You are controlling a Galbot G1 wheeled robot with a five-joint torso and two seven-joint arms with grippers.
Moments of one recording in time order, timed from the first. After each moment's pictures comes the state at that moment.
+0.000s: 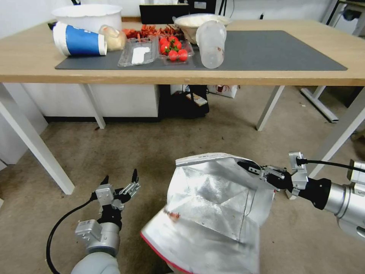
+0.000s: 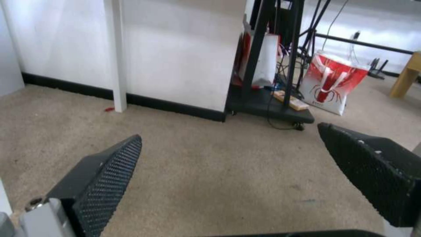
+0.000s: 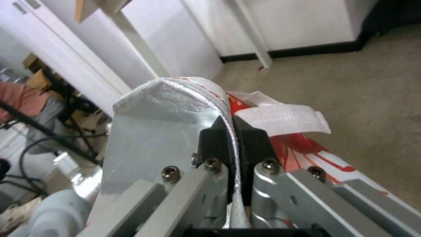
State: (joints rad) left arm 1.72 -1.29 -0.40 -2.24 -0.41 0.00 -0.35; right arm -1.81 0.51 1.03 2.29 1.54 -0.49 -0.40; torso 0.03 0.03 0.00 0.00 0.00
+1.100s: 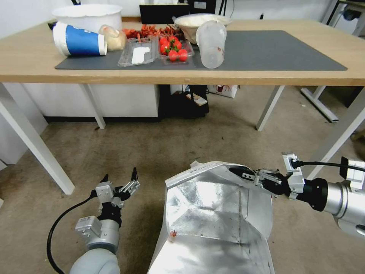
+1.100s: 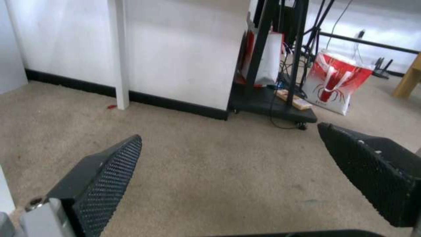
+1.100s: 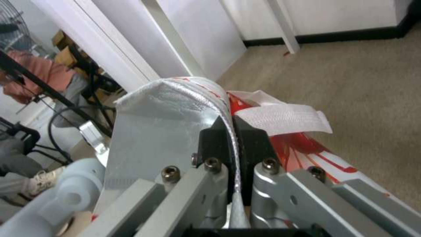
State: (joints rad) left arm 1.71 -1.28 -0.39 -2.25 -0.43 0.02 -0.38; right arm -1.81 0.48 0.97 2.27 1.47 -0.47 -0.51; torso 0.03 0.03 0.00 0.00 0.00
